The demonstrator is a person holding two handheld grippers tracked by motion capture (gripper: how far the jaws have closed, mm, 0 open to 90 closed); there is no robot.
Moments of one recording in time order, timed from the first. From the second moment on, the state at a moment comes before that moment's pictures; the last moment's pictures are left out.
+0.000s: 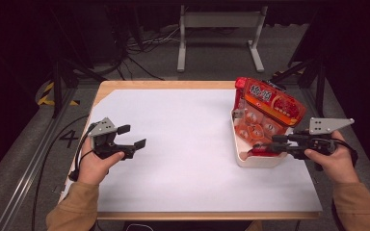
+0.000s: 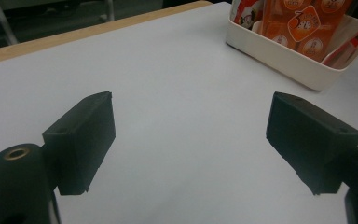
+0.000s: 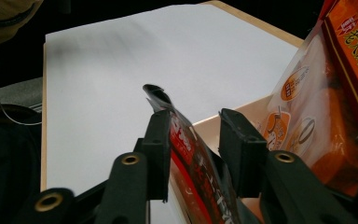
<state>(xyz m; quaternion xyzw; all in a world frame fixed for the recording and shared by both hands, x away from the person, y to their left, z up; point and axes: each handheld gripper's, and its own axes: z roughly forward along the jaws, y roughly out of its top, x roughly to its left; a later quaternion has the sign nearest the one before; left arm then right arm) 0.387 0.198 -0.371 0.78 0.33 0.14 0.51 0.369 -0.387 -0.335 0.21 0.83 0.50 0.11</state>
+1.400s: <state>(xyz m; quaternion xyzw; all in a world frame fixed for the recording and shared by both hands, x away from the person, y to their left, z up) 0.350 0.226 -0.398 0.76 0.36 0.16 0.51 0.328 -0.266 -0.343 0.29 0.76 0.54 0.20</state>
